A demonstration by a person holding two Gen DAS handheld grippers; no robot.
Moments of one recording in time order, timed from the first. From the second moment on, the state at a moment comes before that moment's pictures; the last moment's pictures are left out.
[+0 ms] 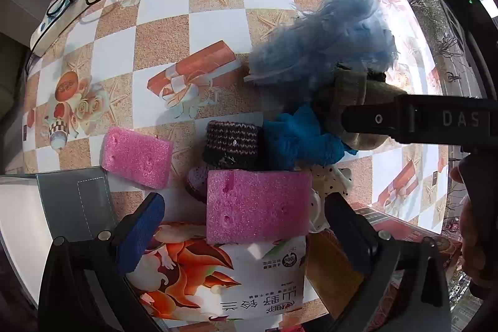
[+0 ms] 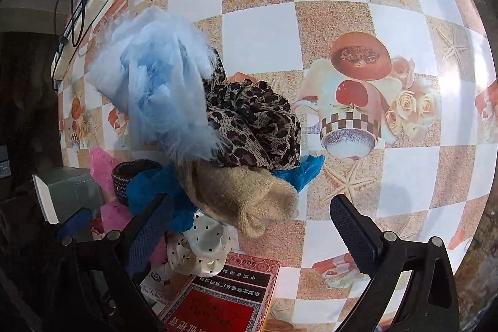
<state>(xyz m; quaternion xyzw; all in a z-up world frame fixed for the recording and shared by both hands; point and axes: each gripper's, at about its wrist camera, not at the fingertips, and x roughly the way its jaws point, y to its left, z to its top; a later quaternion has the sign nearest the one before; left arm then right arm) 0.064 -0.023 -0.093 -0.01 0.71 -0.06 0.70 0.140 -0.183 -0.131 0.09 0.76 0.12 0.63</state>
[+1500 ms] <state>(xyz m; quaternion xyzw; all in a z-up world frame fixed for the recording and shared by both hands) 0.022 0.009 -0.016 0.00 0.64 -0.04 0.77 0.096 -0.204 -0.071 0.13 0.71 0.14 0.68</state>
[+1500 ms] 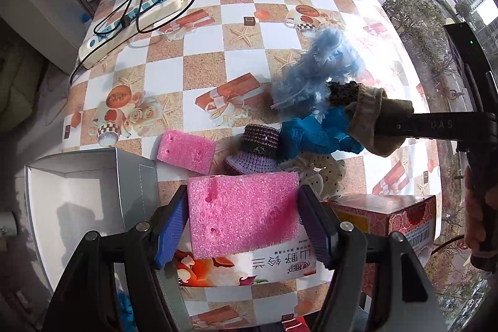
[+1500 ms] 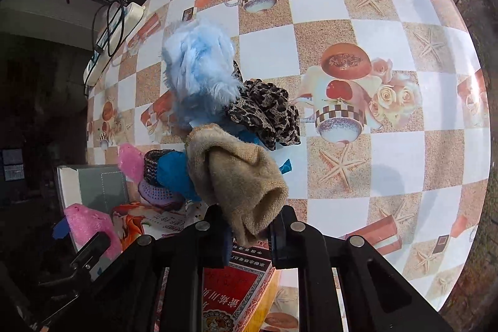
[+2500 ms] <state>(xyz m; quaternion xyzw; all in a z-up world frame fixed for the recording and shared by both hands) -0.027 0.037 0.046 -0.01 0.59 -0.06 0.81 0.024 -0.208 0.056 0.07 0.64 0.11 0.76</state>
